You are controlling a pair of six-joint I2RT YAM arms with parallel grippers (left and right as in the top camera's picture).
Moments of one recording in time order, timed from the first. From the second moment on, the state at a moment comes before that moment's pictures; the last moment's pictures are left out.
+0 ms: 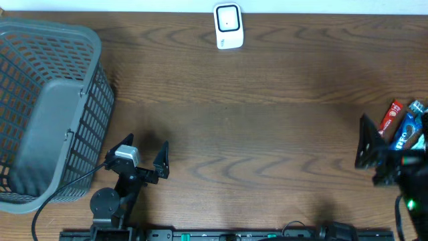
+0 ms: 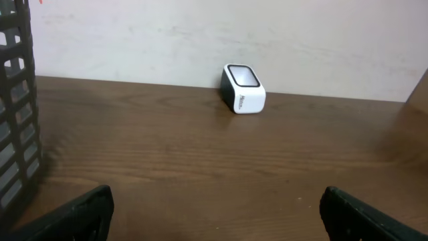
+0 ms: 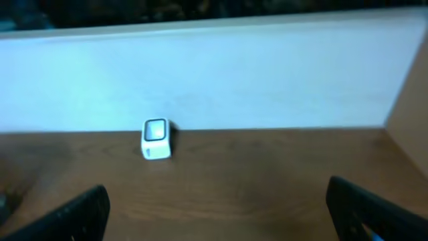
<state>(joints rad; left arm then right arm) -0.05 0.01 0.02 -0.10 0.26 -0.18 -0.19 0.64 1.40 -0.94 -0.28 0.00</state>
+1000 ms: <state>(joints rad) -0.05 0.01 0.02 -0.10 0.26 -0.18 -0.19 0.58 1.32 -1.11 -0.72 -0.55</state>
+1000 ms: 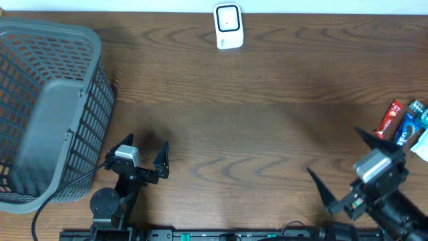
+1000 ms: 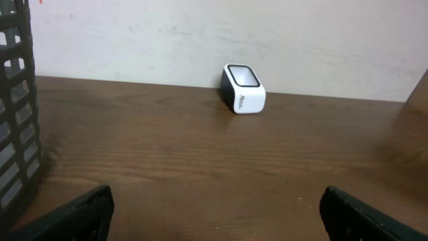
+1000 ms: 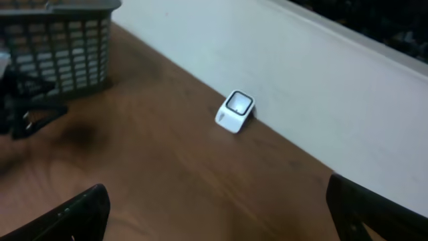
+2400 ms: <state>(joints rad) -0.05 0.01 0.02 -0.10 0.26 -0.18 -0.05 0.01 0.08 0.04 -0.19 -0.06</state>
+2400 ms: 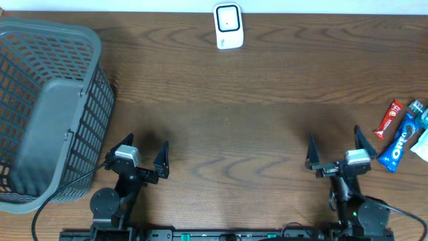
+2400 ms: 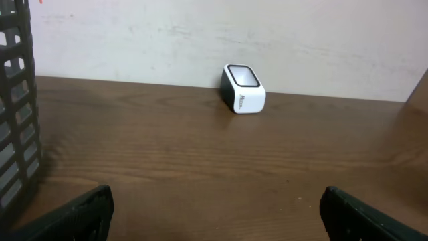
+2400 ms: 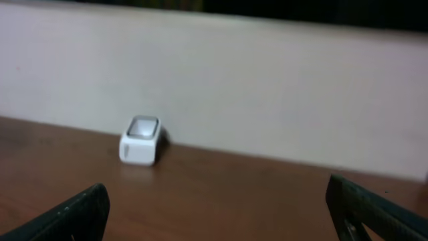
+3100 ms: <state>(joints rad) -0.05 0.01 0.02 -0.10 0.26 -0.18 0.00 0.01 0.01 -0.06 -0.09 -0.04</state>
